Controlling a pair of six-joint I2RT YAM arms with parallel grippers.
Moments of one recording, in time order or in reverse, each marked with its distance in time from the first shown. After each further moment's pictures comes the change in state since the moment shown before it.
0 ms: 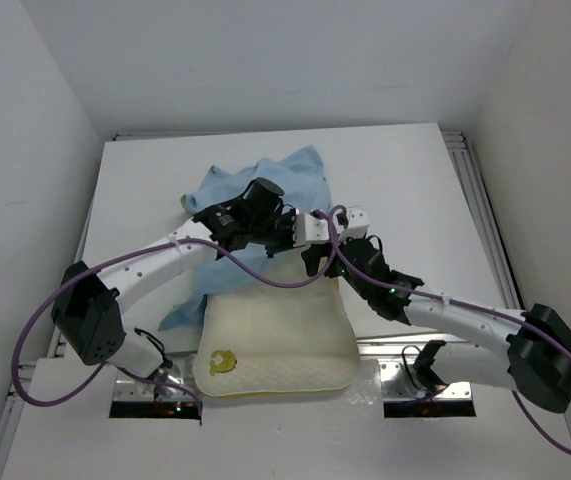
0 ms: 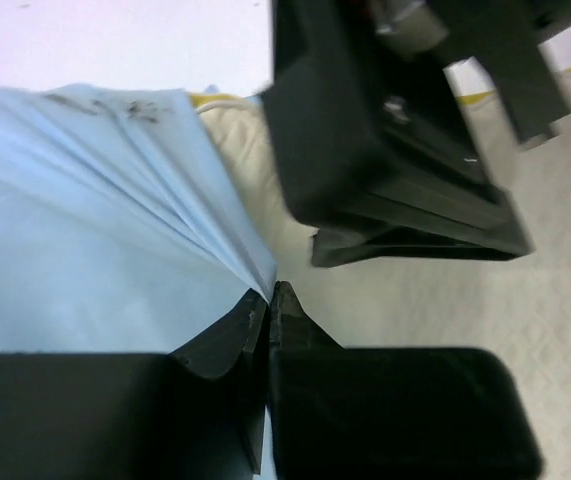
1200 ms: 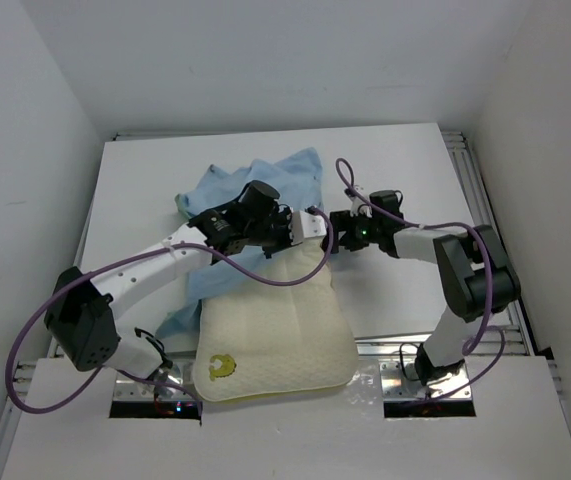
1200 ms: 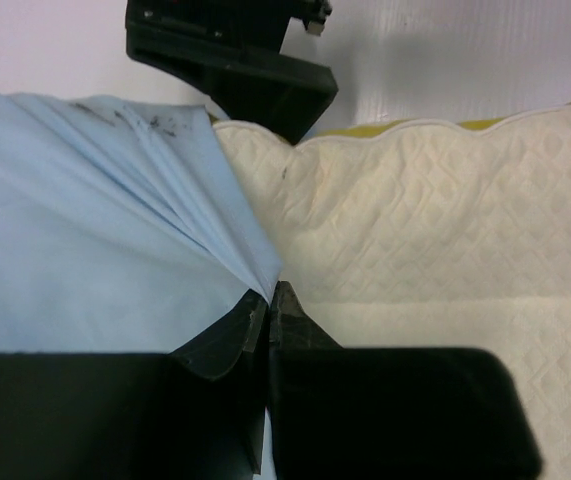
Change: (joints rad) left arm 0.000 -0.039 -0.053 0.071 -0.094 -0.091; right arm -0.569 0.553 0.274 -0.101 -0.901 -0.267
